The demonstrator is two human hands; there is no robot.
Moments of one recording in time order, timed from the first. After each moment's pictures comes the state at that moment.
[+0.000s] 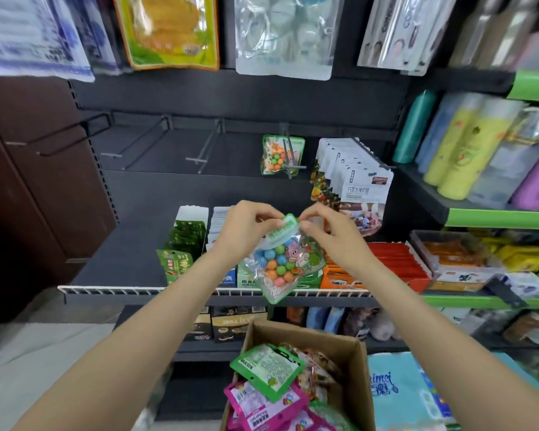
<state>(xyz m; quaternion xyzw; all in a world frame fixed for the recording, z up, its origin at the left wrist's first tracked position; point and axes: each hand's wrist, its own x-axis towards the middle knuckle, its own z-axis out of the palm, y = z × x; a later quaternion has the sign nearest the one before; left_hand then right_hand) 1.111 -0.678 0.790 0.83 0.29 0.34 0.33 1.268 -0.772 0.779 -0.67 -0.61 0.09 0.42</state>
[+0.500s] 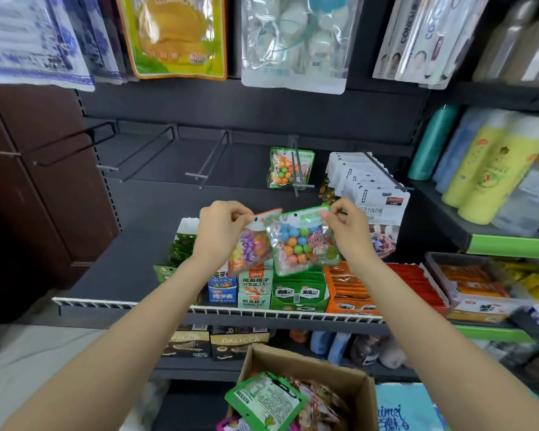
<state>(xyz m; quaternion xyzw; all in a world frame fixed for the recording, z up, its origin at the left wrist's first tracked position) 1.108 -0.629 0.794 0.78 0.42 0.40 0.22 1.303 -0.715 0.784 -0.68 -0.45 0.13 0.56</state>
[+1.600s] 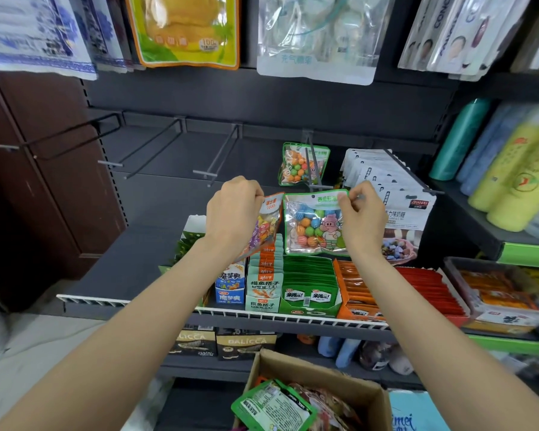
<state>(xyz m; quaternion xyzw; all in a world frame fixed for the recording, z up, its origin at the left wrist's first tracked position) 1.126 -0.609 0.811 0.81 0.46 0.36 0.05 1.300 -0.680 0.787 -0.69 -0.41 -0.03 0.59</state>
